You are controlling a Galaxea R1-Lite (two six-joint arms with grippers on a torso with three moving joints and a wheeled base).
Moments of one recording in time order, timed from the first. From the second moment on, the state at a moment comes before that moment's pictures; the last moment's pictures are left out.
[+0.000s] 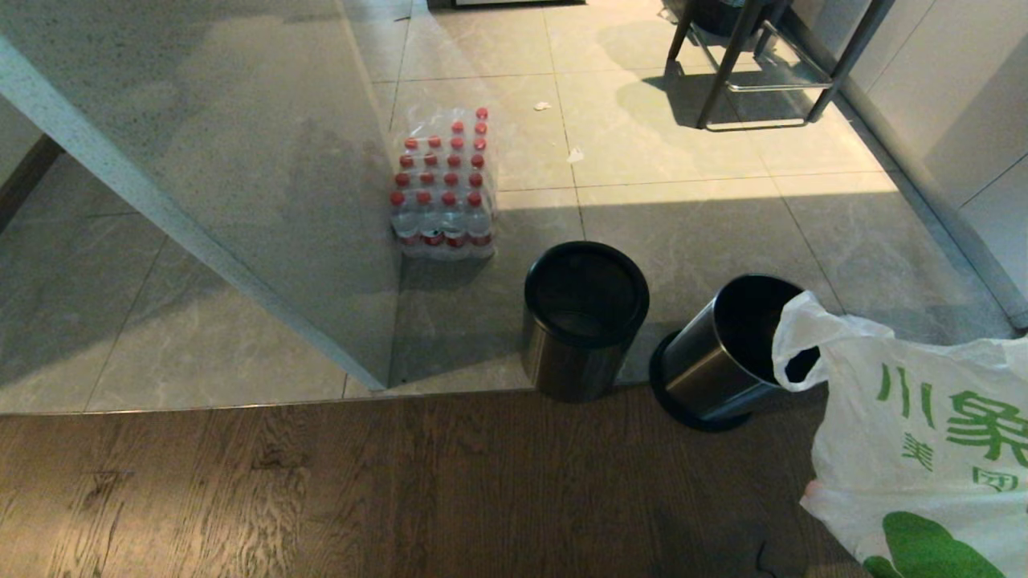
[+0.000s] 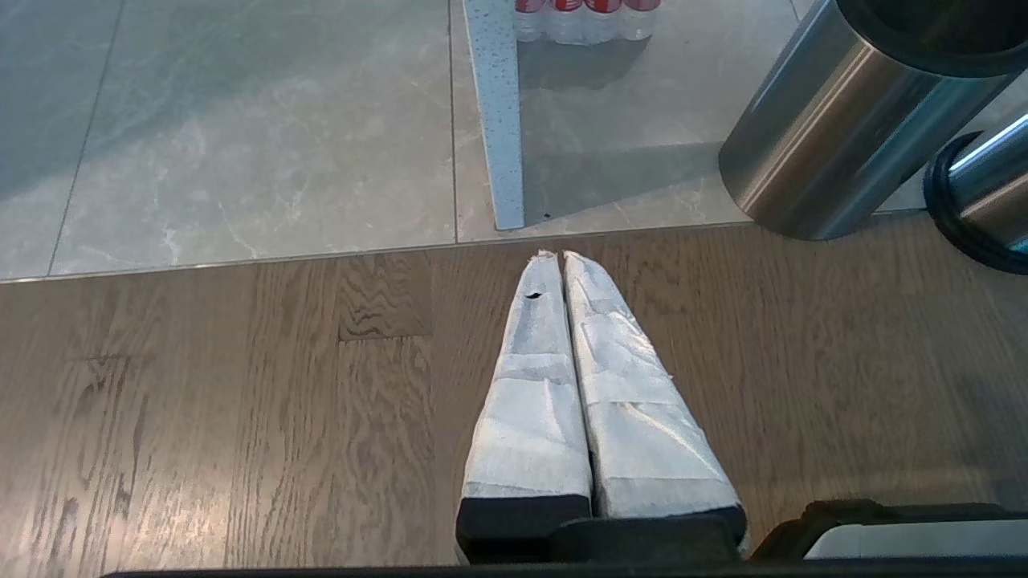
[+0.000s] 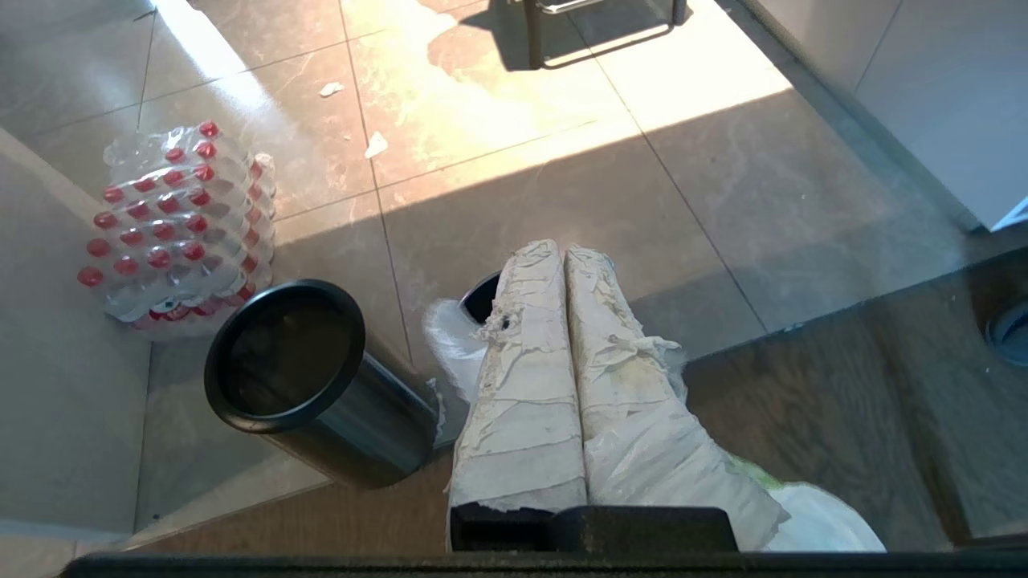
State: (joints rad) left arm 0.00 0.00 0.00 0.00 0.00 0.00; right arm -0.01 0.47 -0.69 -0.03 -0.21 0.16
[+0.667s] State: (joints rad) left arm 0.00 0.00 0.00 0.00 0.00 0.01; right arm -0.04 0.29 -0.26 0.07 -0.17 -0.12
